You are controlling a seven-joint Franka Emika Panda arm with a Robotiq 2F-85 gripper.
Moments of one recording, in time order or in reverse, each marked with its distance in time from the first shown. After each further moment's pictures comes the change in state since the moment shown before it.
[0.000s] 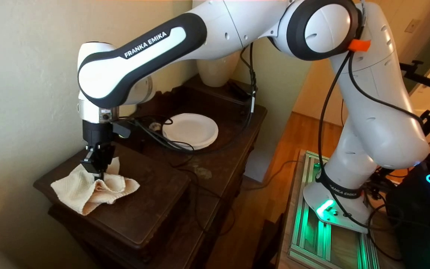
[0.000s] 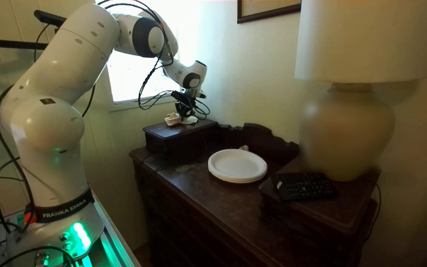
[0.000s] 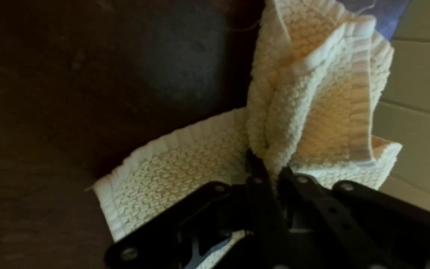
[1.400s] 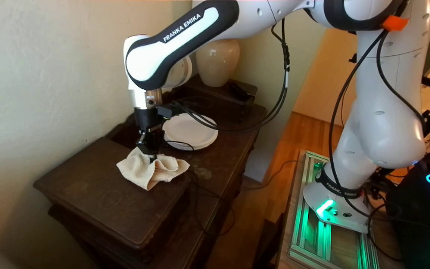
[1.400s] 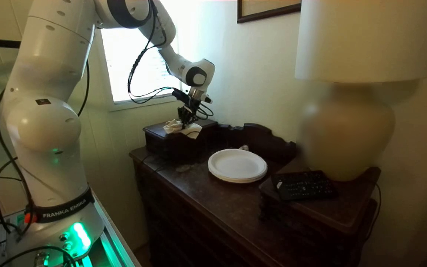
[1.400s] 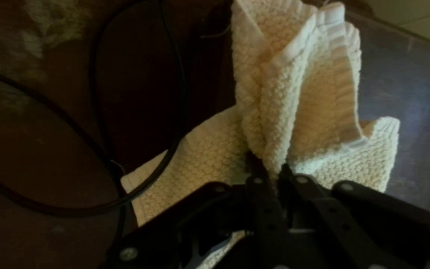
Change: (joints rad) arm -0.073 -0.258 -0.103 -0.347 0.025 -0.119 0.068
